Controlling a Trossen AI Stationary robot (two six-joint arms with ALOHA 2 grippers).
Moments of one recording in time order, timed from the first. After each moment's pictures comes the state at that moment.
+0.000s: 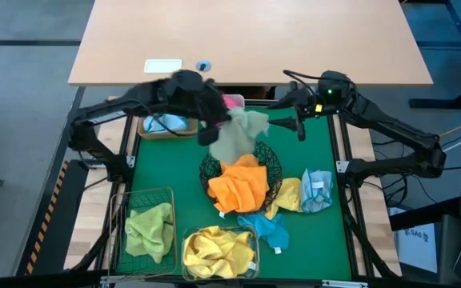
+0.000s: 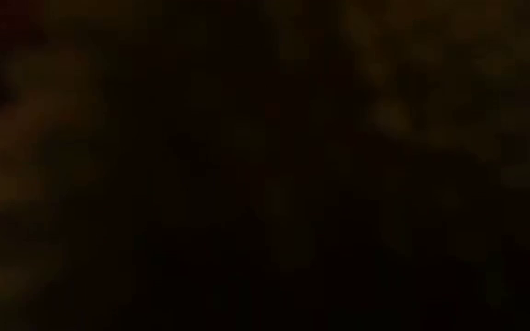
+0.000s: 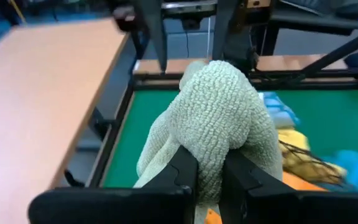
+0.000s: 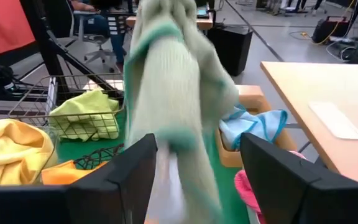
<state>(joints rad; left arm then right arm) 0.21 1.55 1.80 -0.74 0.02 0.13 -0.51 1.14 1.17 -0.31 -0.58 -0.19</state>
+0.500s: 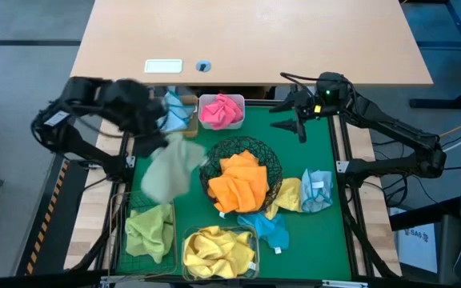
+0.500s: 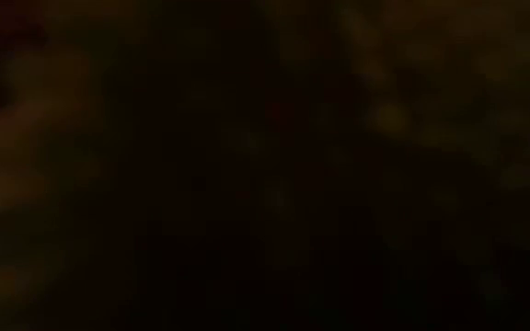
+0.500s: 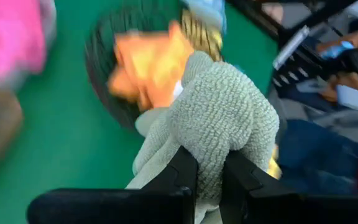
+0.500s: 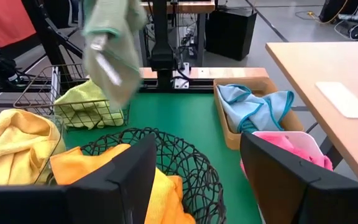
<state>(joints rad) 0.09 1.34 2.00 -1.51 0.16 -0.53 -0.51 1.13 1.17 -0.38 -0.58 -0.19</state>
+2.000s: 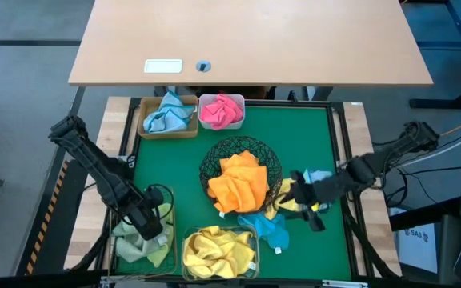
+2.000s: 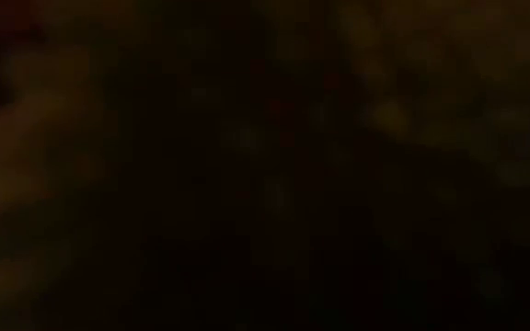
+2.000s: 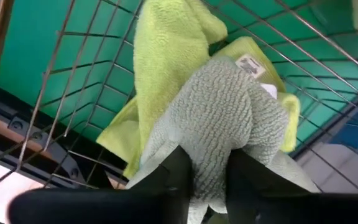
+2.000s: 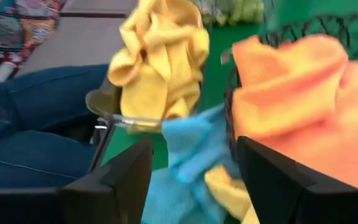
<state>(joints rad) -0.75 1.34 1.10 -1.18 0.08 -1.49 0.52 1.15 1.07 -0.58 0.05 0.29</state>
